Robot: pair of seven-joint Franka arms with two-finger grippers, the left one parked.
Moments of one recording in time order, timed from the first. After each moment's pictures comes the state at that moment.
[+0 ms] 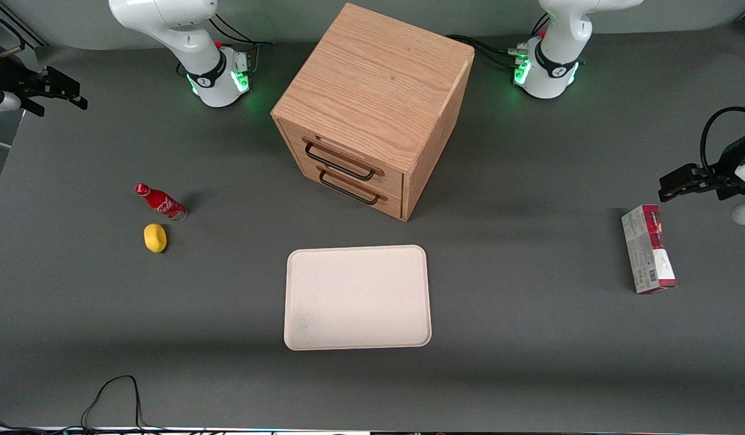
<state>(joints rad) 0.12 -0.49 -0.30 -2.15 -0.11 1.57 -0.22</state>
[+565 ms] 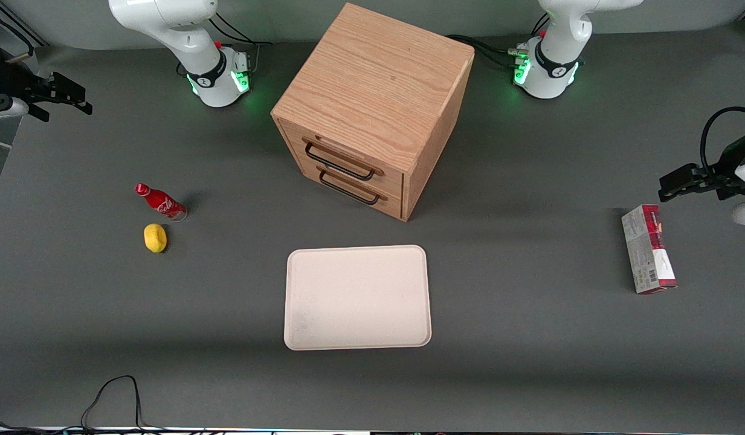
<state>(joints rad) 0.12 -0.48 -0.29 -2.16 -0.11 1.59 -0.22</state>
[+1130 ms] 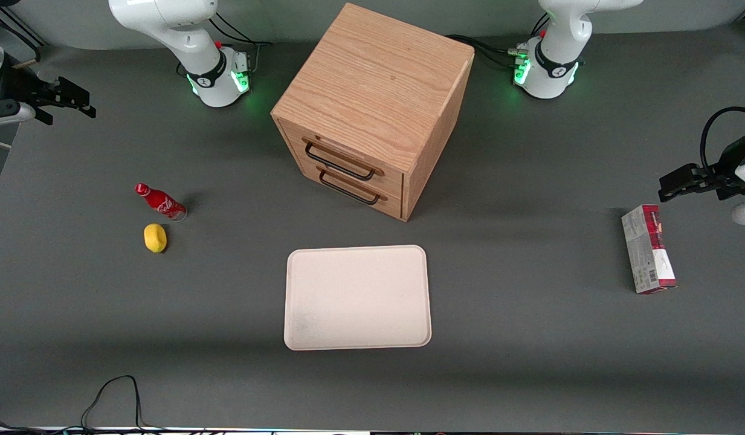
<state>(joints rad) 0.12 -0.48 -0.29 -2.21 -0.12 1.64 -0.22</state>
